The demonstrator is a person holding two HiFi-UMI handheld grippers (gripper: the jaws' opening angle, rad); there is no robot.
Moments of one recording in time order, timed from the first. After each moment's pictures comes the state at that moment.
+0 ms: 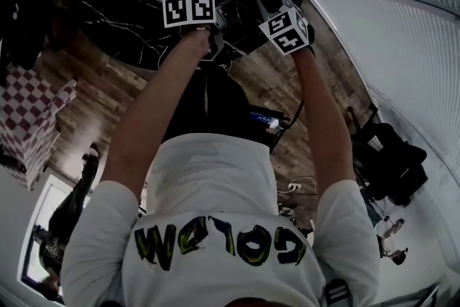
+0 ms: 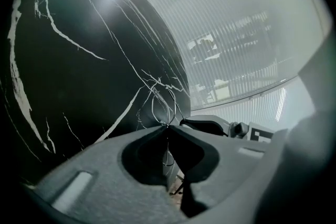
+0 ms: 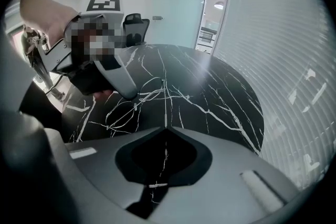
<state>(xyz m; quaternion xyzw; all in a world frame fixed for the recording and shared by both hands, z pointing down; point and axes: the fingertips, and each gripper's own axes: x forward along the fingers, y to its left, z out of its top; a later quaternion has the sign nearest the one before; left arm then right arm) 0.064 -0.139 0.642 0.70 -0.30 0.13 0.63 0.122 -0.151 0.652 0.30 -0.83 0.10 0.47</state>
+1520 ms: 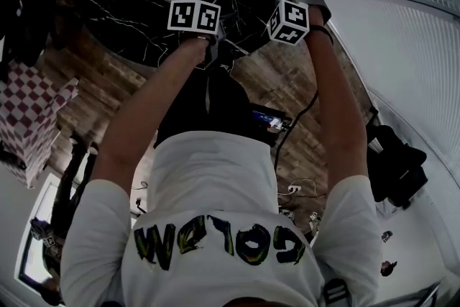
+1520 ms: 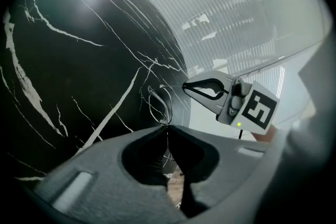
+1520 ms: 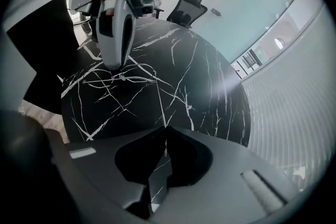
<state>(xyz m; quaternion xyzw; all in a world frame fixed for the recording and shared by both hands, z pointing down) 0.058 -0.095 0.646 0.72 -0.24 0.22 0.61 0.125 -0.170 0.651 0.13 -0.77 -0.15 0.61</state>
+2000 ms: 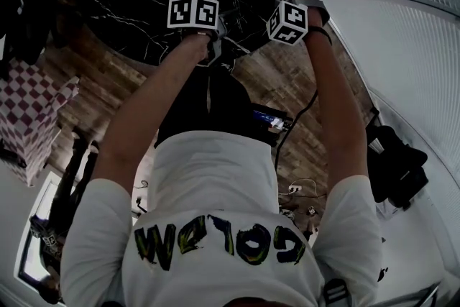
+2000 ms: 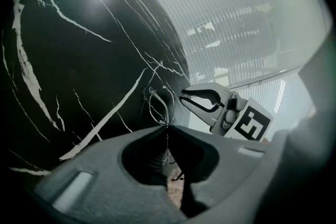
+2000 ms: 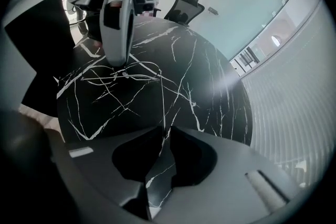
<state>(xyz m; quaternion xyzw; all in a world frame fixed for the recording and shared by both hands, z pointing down) 0.058 -0.101 0.649 0.70 -0.26 0.18 0.64 0.126 -0.166 0.665 0.14 -0.77 -0.14 0.60</state>
